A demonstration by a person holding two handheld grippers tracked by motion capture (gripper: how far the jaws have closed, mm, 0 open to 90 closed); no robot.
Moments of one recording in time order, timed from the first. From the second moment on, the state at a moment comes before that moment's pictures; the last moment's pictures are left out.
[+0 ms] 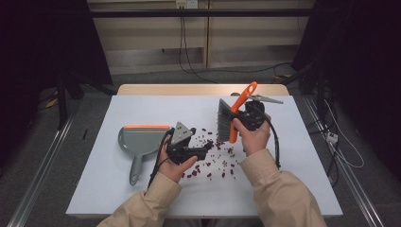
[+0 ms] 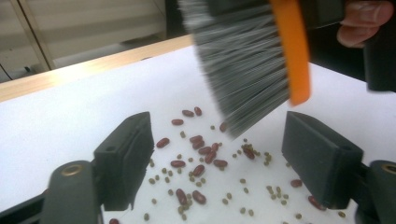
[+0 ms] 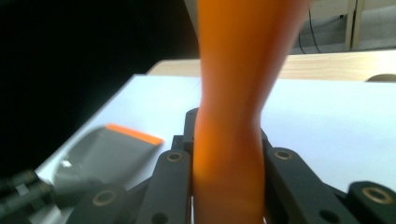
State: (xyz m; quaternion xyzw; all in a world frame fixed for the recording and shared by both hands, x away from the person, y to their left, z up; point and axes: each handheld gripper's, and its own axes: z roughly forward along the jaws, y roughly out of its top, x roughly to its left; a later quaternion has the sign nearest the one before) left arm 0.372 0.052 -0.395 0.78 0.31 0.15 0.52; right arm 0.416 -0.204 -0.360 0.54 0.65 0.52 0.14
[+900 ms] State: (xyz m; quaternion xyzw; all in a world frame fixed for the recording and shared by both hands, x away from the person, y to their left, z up) left arm 0.370 0.145 -0.388 0.78 0.30 0.13 0.54; right arm 0.406 -0.263 -0.368 0.52 0.73 0.42 0.16
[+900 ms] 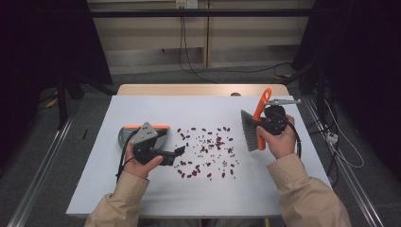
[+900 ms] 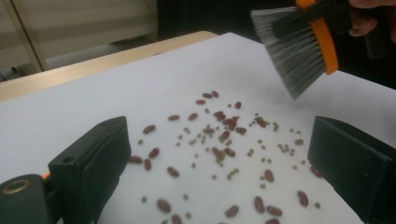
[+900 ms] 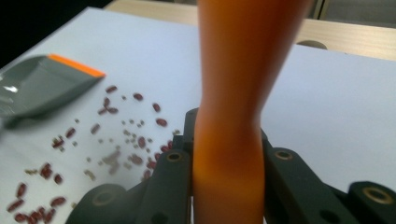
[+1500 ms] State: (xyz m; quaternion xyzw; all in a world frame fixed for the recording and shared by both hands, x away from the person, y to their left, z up) left arm 0.373 0.187 -0.395 0.77 0.33 0.16 0.53; right arm 0.435 -0.253 -0.411 0.53 0.76 0.35 0.15
